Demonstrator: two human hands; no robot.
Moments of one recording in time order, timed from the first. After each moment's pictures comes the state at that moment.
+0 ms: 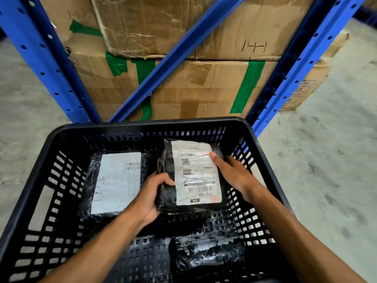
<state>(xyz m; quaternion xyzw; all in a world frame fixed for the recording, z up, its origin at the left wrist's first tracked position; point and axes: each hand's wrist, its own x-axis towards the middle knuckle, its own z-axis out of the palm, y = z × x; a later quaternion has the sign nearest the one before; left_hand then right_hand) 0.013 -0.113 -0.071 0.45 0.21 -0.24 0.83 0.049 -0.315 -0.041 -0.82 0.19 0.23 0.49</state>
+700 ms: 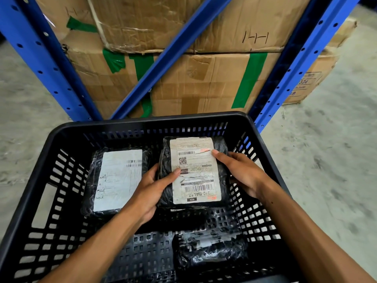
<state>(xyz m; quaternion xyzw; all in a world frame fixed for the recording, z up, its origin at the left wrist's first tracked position) 0.008 -0.113 -0.066 0.57 0.18 -0.18 0.78 0.048 -0.325 -0.039 -0.73 0.17 0.25 0.62</state>
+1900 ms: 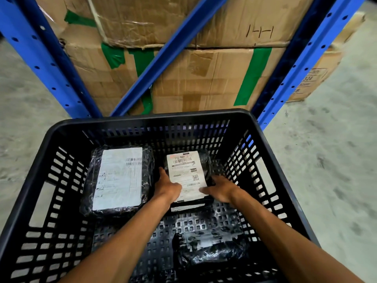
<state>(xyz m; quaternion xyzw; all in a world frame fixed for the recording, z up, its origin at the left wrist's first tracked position) 0.032 -0.144 -0.102 0.78 0.28 -0.24 0.50 0.035 -0.294 -0.067 -0.81 0.17 0.39 0.40</state>
